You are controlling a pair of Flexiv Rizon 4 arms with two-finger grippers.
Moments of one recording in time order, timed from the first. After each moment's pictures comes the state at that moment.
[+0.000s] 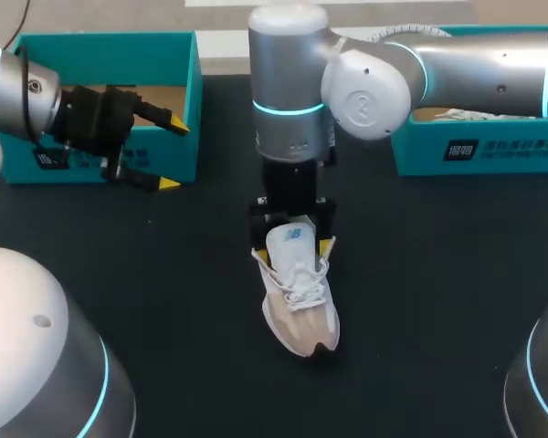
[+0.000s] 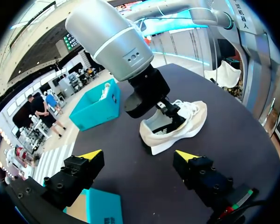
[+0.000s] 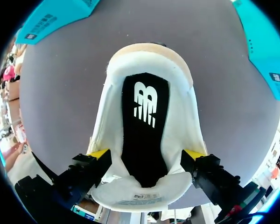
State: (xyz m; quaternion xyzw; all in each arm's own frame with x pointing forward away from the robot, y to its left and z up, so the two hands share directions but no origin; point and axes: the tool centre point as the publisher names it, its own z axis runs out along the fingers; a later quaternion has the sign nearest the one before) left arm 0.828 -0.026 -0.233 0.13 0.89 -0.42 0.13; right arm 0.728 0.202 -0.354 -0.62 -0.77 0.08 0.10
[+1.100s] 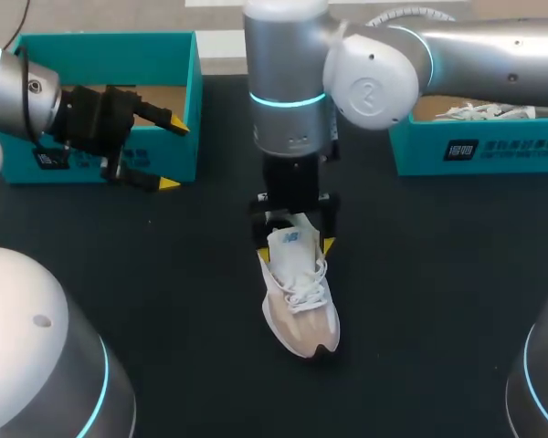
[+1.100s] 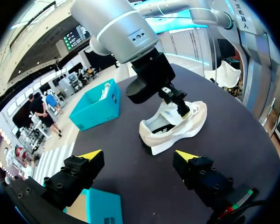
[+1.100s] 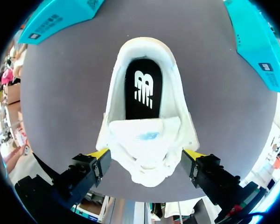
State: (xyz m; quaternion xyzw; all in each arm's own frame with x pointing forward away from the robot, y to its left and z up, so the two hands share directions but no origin) left arm 0.828 -0.026 -0.233 0.13 0.89 -0.42 0.13; right arm 0.704 0.197 -0.321 -0.64 -0.76 0.10 0.09
